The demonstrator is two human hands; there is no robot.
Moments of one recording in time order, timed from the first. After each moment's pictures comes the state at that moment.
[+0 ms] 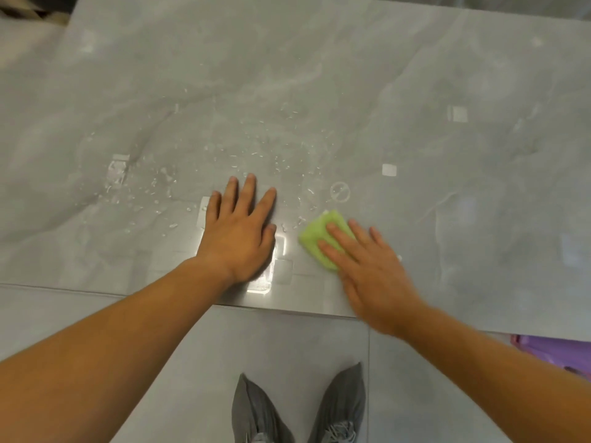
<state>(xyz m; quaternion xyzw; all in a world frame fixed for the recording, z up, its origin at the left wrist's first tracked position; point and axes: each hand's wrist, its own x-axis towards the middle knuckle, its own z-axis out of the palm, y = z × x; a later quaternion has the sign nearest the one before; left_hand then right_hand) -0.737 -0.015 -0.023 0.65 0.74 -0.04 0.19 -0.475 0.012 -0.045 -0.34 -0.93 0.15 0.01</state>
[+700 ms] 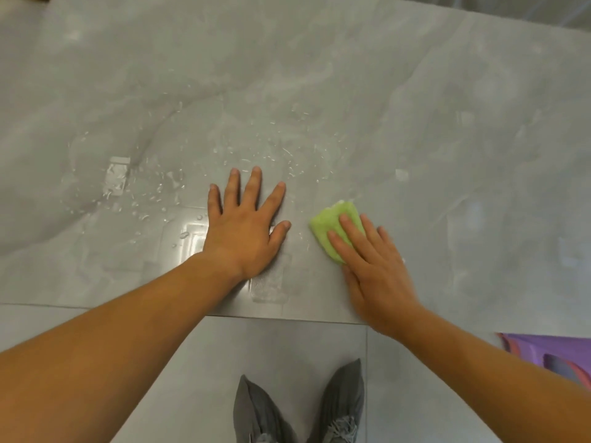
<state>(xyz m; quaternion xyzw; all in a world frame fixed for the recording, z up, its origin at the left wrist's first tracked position) -0.763 0.002 -0.031 0.66 0.73 -0.05 0.18 -0.507 0.010 -0.046 -0.42 -0.89 0.15 0.04</state>
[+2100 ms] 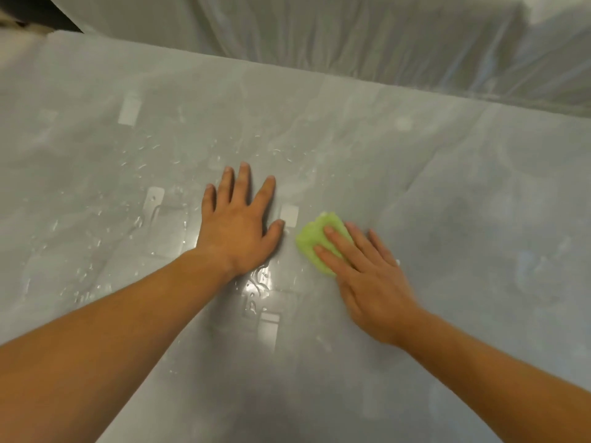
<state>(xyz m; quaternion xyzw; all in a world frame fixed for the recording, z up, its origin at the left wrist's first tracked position) -0.784 0.224 -0.022 0.61 0.77 -0.06 0.19 -0.524 0.245 -0.039 -0.31 -0.94 0.16 0.00</state>
